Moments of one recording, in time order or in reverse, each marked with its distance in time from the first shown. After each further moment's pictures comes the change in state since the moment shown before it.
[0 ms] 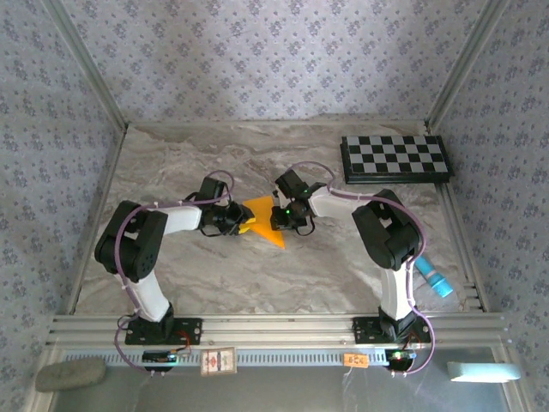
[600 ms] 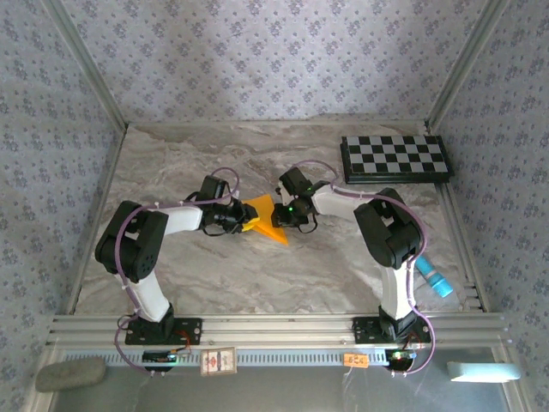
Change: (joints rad) left arm -0.010 0.000 0.000 0.053 0.071 0.104; right arm -0.032 0.001 -0.005 0.026 -0.048 -0.002
